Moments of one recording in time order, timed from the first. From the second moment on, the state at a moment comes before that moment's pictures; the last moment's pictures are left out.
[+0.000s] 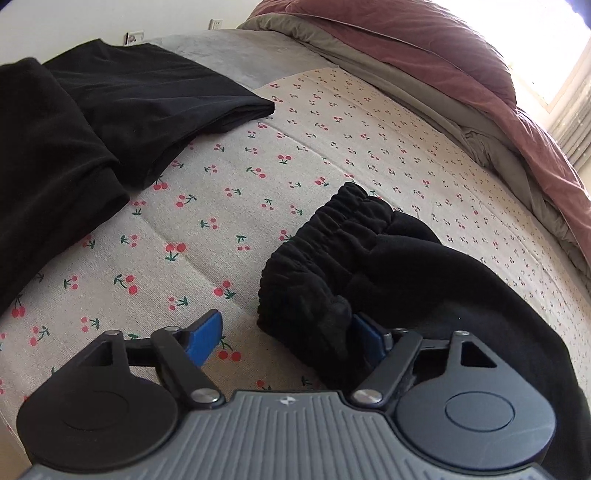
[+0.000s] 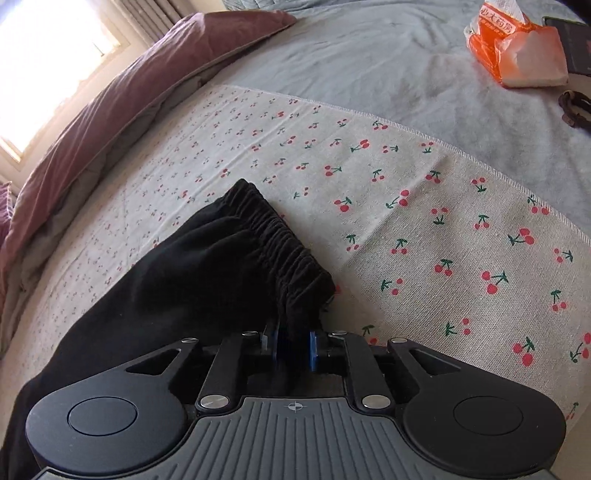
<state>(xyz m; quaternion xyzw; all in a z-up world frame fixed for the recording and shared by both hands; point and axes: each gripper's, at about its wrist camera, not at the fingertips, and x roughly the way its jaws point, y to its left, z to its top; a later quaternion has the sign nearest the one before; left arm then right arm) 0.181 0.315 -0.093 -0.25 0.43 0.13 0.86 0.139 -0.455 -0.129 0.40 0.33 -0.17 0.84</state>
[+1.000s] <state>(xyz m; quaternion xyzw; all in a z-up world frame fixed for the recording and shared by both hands) 0.188 0.322 -0.082 -0.38 0.36 0.10 0.85 0.201 -0.022 -0.062 -0.18 0.30 0.31 0.89</state>
